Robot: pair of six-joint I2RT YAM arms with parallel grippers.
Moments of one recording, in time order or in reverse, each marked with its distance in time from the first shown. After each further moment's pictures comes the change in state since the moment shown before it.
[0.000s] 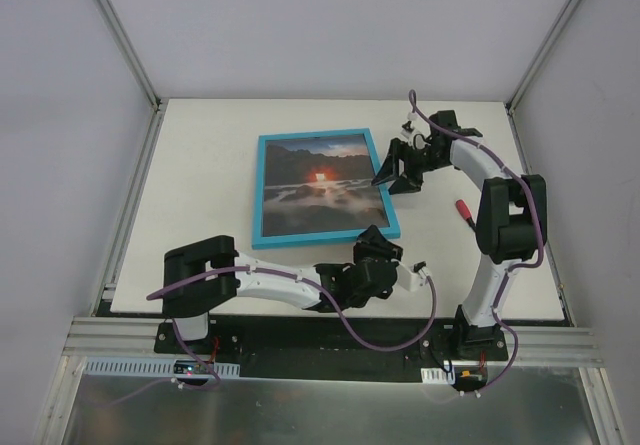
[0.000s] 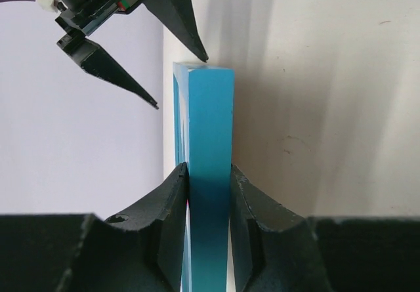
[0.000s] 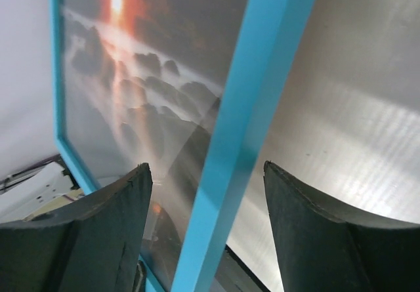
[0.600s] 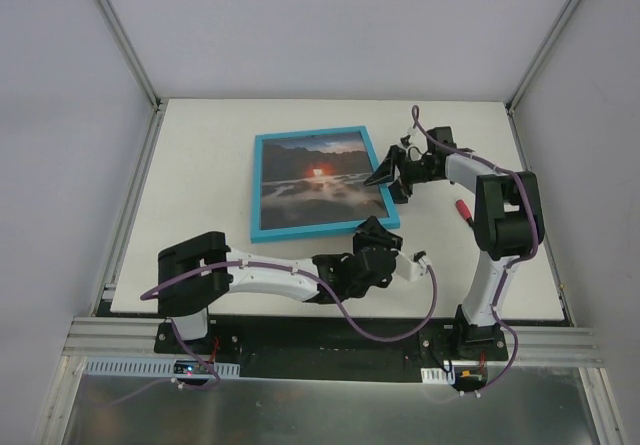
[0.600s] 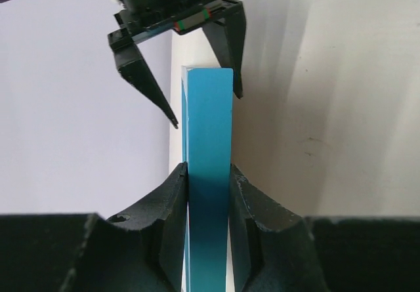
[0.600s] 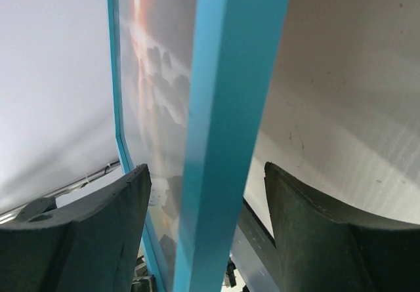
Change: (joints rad) left arm 0.038 -0.029 0.027 -0.045 0.026 0.016; right arm 0.000 0.031 -0.173 0.309 -0.254 0.323
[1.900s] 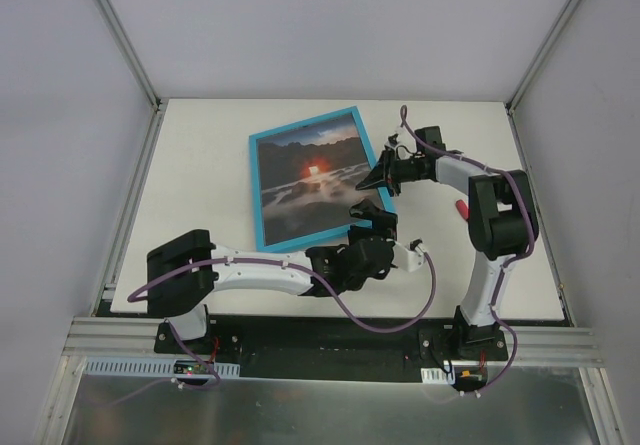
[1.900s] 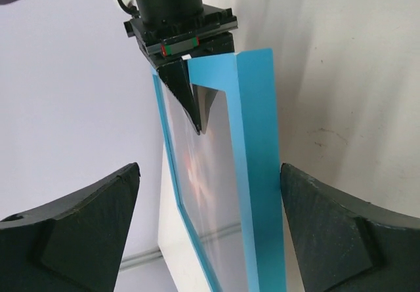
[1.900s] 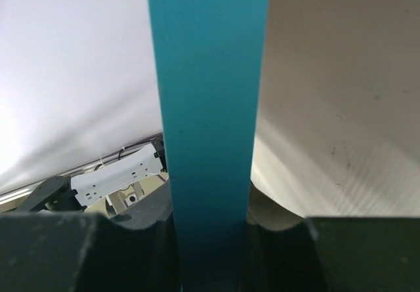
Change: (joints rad) left arm 0.027 -0.058 0.038 -0.116 0.006 -0.071; right arm 0.068 0.020 -0.023 0.178 -0.084 0.153
